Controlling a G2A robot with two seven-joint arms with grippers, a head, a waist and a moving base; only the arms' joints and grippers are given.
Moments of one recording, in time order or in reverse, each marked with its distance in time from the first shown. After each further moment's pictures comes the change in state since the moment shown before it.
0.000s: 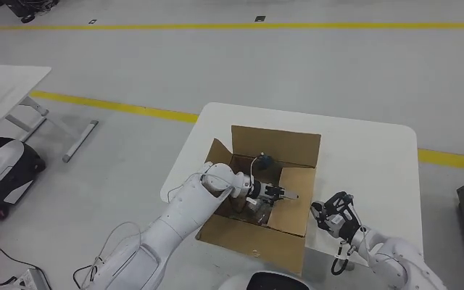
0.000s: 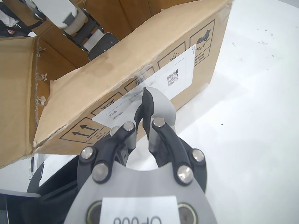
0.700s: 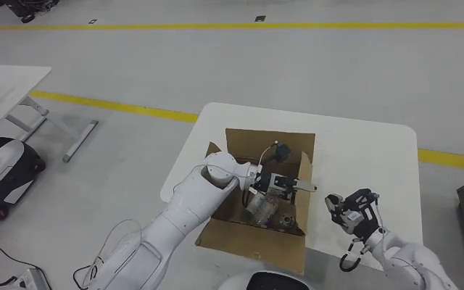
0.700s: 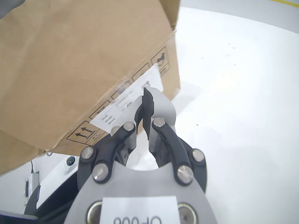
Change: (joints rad) left arm -0.038 -0.016 0.010 -0.147 -0.286 0.009 -0.099; right arm -0.120 0.031 0.176 -0.127 0.044 0.052 -0.049
